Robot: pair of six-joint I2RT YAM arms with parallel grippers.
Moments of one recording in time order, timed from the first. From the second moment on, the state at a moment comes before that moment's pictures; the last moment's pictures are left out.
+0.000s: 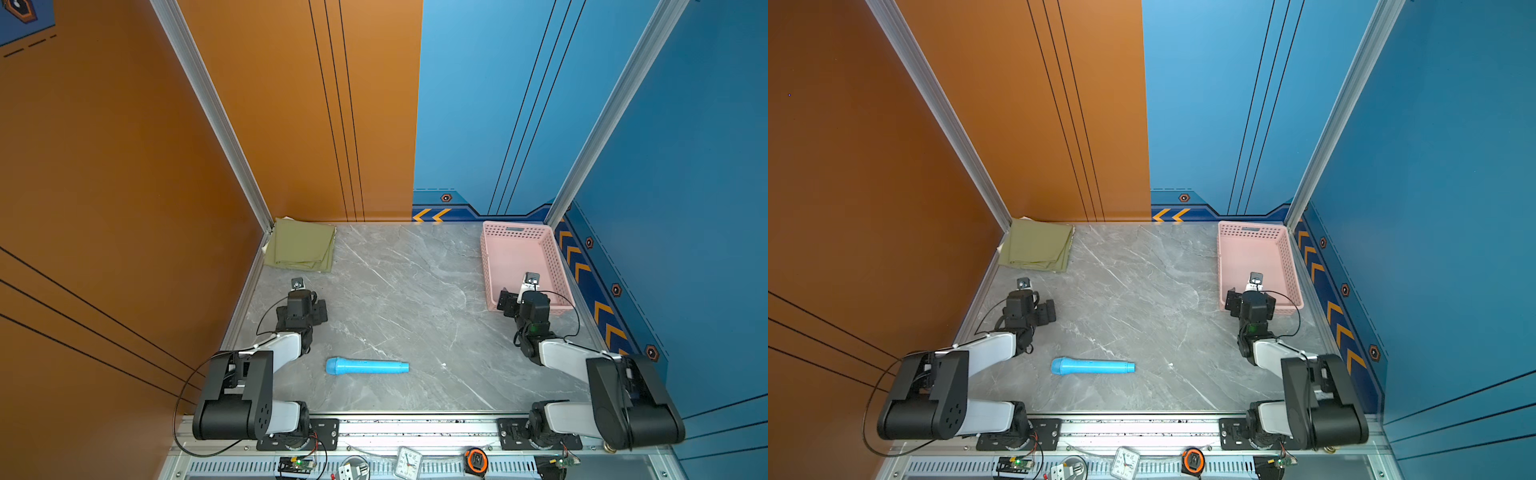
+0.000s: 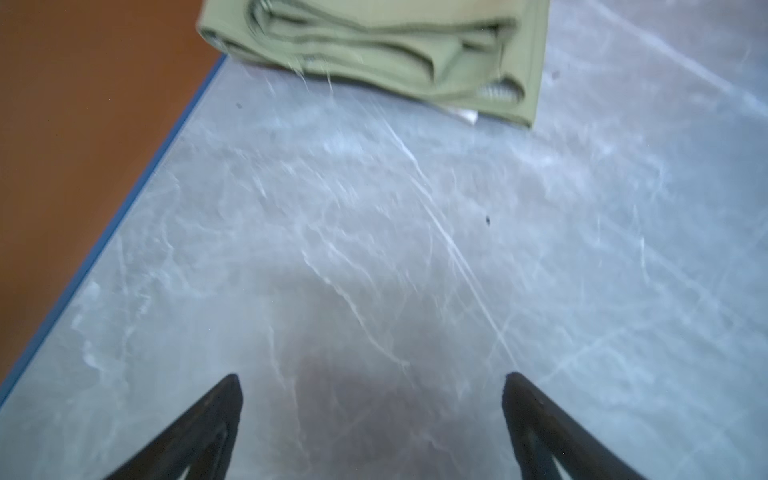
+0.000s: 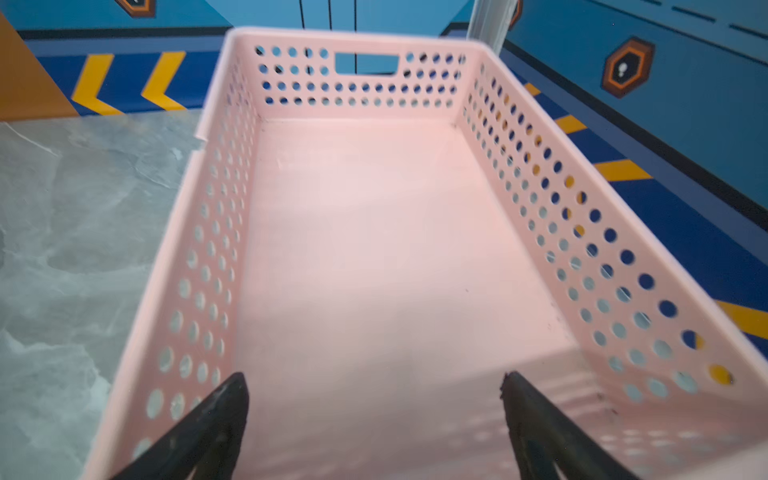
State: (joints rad) left arm 0.00 1.41 0.41 0.33 -0.27 -0.09; right arm 0.09 1.45 0.35 0.74 0.31 0.08
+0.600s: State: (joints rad) left arm -0.07 1.57 0.38 0.84 -0.25 0.00; right arm 0.04 1.53 0.37 0.87 0.23 0.07
